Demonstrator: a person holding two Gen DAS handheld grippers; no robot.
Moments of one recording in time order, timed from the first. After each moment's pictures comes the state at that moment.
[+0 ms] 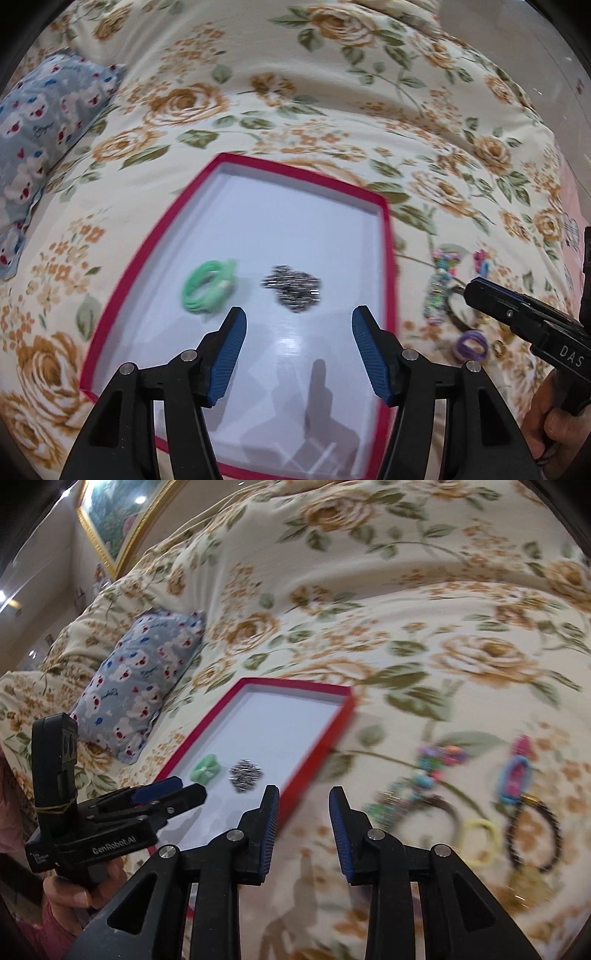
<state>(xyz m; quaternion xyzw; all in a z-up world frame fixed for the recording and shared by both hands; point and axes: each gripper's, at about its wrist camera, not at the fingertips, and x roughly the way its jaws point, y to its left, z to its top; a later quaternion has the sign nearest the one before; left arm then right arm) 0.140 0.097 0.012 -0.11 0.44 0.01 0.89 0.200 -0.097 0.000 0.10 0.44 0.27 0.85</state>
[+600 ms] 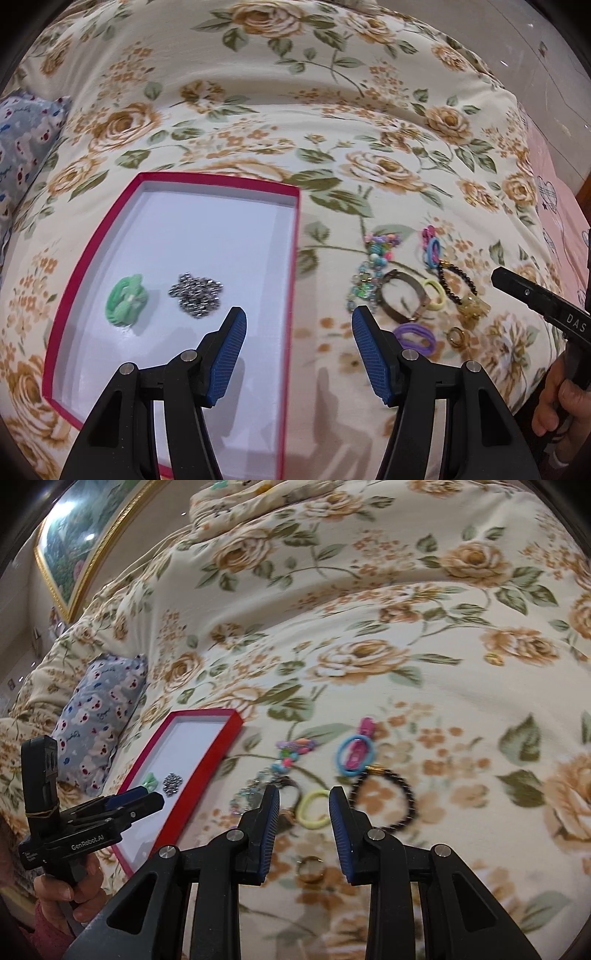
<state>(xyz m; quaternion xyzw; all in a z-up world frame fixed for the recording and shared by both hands) 0.150 0.037 0.024 -0.06 0.45 -0.05 0.89 0.175 -0.211 0.008 0.13 0.43 0.16 0.88</state>
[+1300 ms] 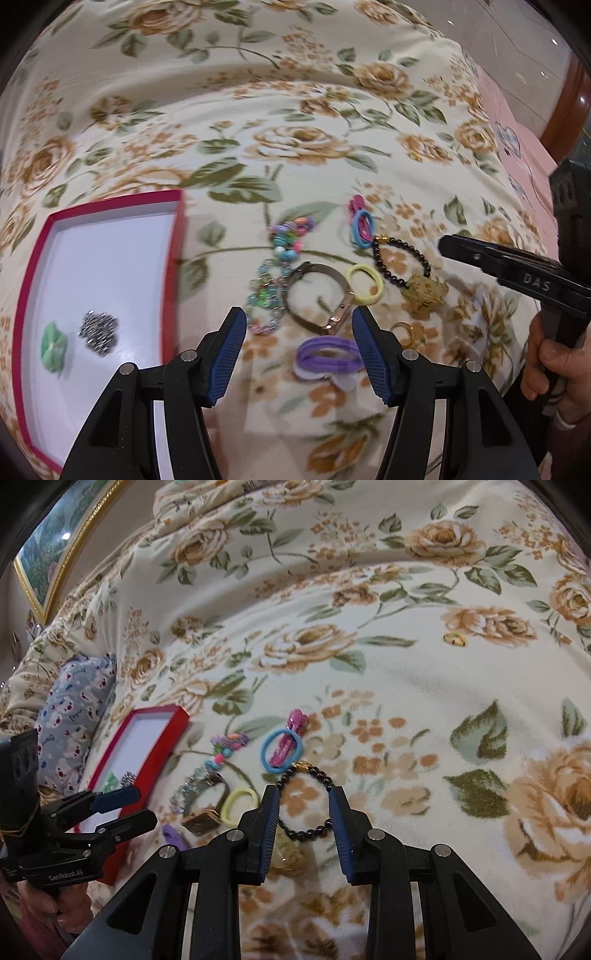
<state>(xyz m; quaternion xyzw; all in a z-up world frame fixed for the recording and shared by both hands) 0.197 -0.035 0.007 0.00 0.47 -0.15 0.87 0.197 -0.253 -0.022 0.12 0.46 0.13 0.87</state>
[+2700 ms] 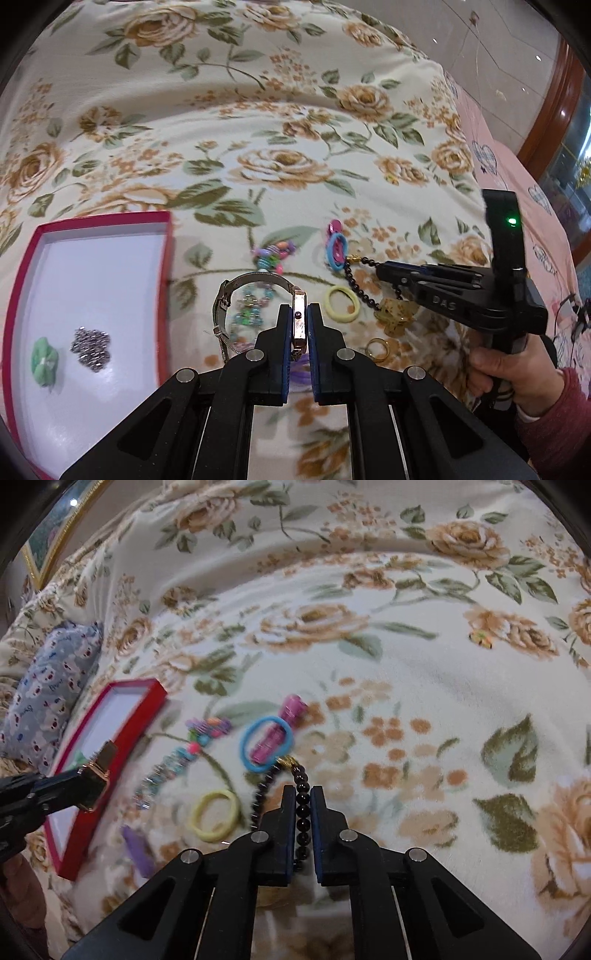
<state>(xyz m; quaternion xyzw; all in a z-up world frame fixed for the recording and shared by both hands) 0.186 -0.015 0.018 -0.04 0.43 -0.18 0.88 0.218 -0.230 -0.039 0.07 0.47 0.13 0.87</state>
